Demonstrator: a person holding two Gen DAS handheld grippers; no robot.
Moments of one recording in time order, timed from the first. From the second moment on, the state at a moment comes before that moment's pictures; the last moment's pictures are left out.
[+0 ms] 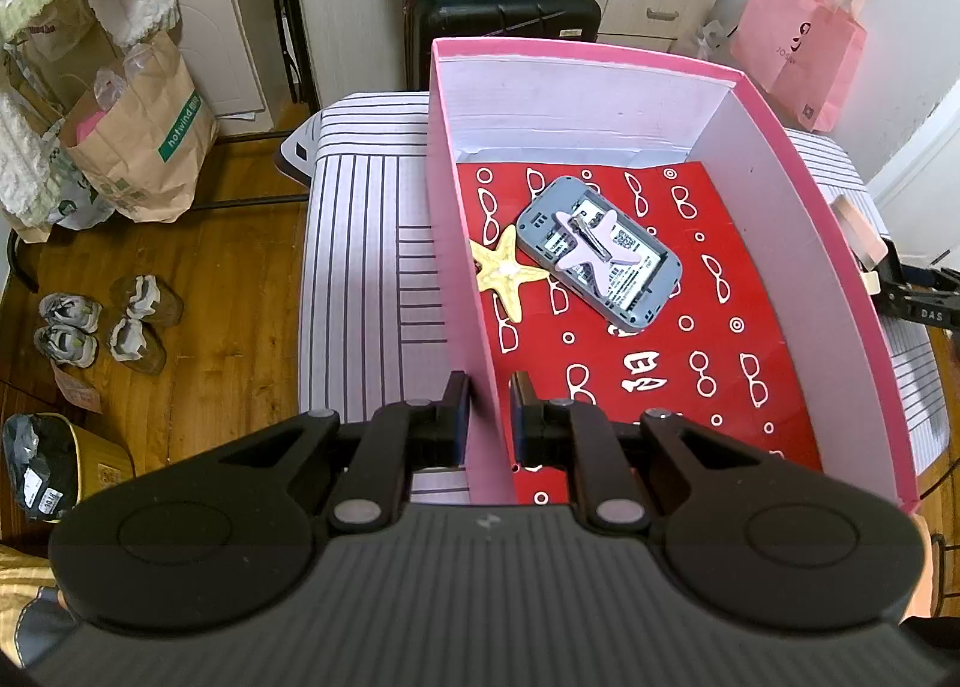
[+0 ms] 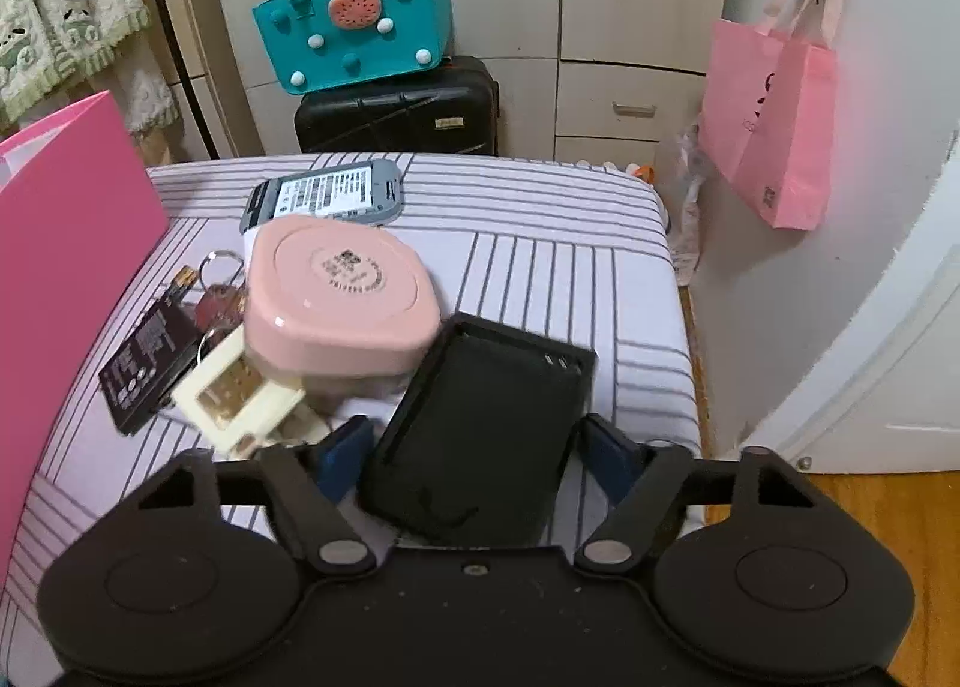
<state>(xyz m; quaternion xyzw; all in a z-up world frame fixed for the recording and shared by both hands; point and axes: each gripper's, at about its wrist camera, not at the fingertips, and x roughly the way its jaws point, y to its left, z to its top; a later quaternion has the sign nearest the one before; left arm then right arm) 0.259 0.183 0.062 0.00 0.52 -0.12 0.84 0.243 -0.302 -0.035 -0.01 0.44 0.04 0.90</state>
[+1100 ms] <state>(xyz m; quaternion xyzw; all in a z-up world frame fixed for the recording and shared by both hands) 0.261 0.152 0.069 0.14 0.54 -0.13 0.82 0.182 -0.253 0.049 -0.02 0.40 0.10 0.91</state>
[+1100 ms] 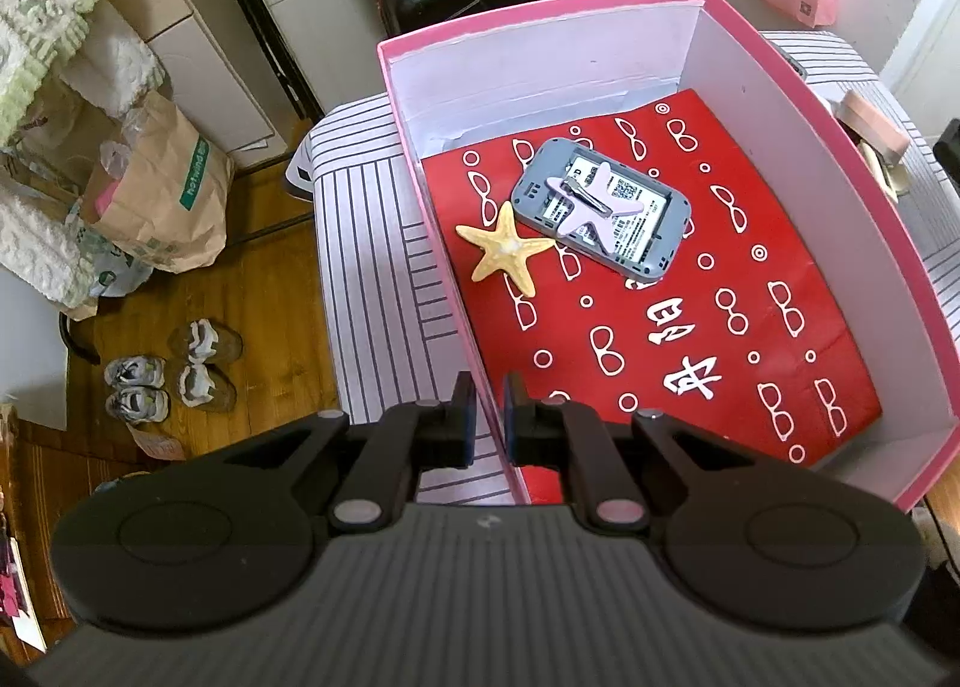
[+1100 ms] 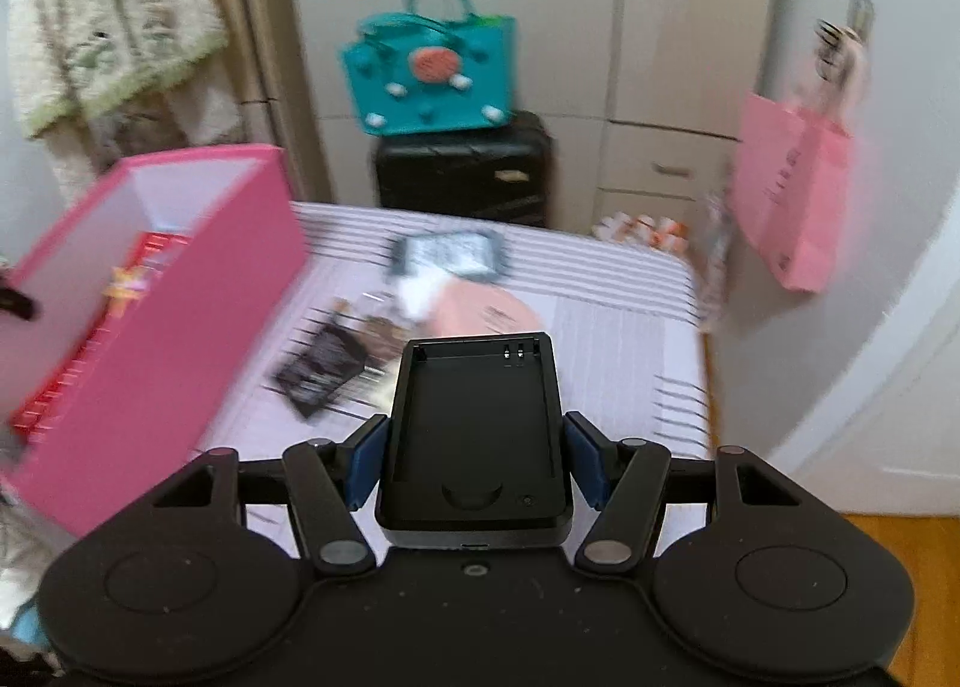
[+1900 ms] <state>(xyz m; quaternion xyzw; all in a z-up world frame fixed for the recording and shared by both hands) 0.266 0.165 0.070 0.11 0.54 -0.17 0.82 0.234 -0.036 0.062 -0.14 0.44 0.41 0.79</state>
